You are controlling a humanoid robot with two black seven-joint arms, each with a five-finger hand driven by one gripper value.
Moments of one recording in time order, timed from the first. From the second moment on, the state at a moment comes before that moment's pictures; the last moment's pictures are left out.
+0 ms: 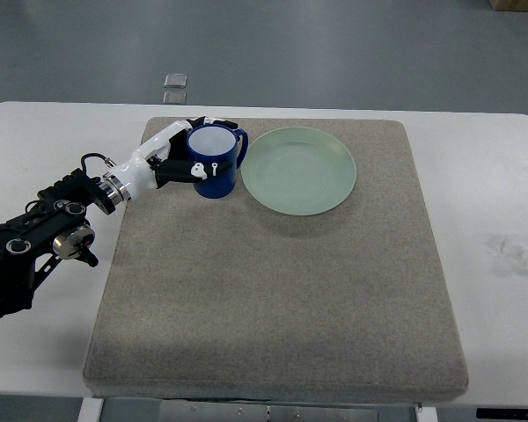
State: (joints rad) left arm -0.68 0.33 -0.69 -0.83 0.79 -0.31 -0.48; right arm 0.00 0.00 0.04 0.08 -0.03 0.15 0.23
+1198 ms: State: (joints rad) left arm -0.66 0.31 -0.69 -0.70 0.74 -0.19 -0.53; right arm 0.00 0.00 0.04 0.07 -0.03 0.15 0.23
